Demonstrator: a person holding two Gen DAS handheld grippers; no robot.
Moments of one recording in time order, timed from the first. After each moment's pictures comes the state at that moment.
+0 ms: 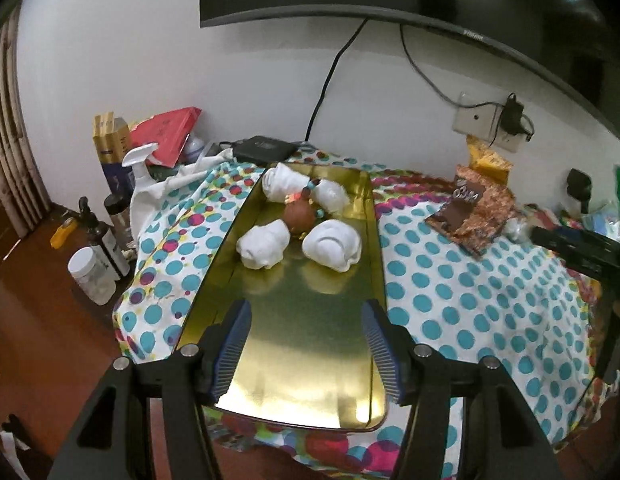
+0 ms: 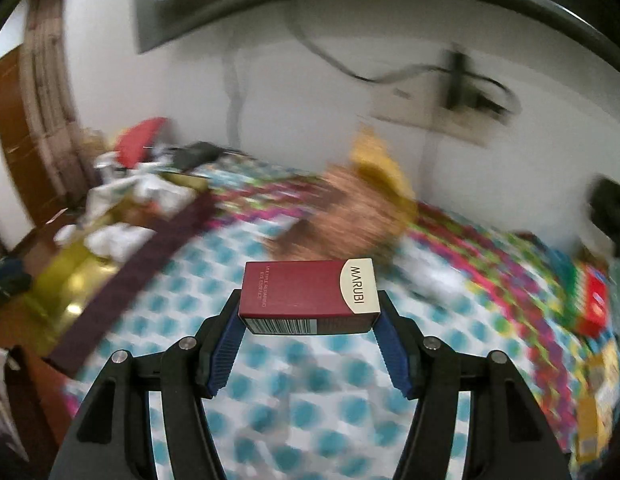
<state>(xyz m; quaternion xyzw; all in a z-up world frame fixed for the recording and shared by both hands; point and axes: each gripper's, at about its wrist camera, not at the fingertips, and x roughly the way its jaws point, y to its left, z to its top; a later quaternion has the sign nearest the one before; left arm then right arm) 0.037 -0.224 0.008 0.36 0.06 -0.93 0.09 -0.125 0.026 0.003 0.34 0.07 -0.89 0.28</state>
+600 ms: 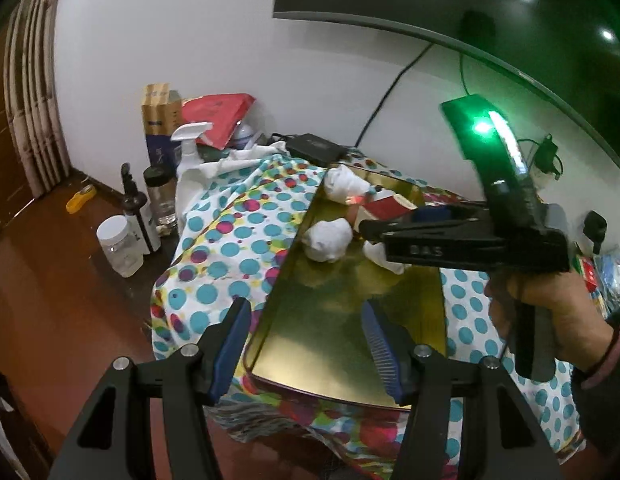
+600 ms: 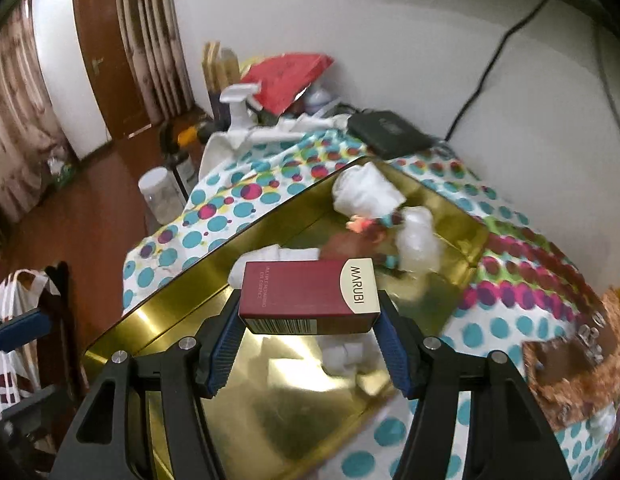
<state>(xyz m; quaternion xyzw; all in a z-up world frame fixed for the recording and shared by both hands) 0.070 -0.285 0.007 0.35 0.12 -0.92 0.14 -0.120 -0.226 -0.027 0.39 0.20 -0.80 0.41</state>
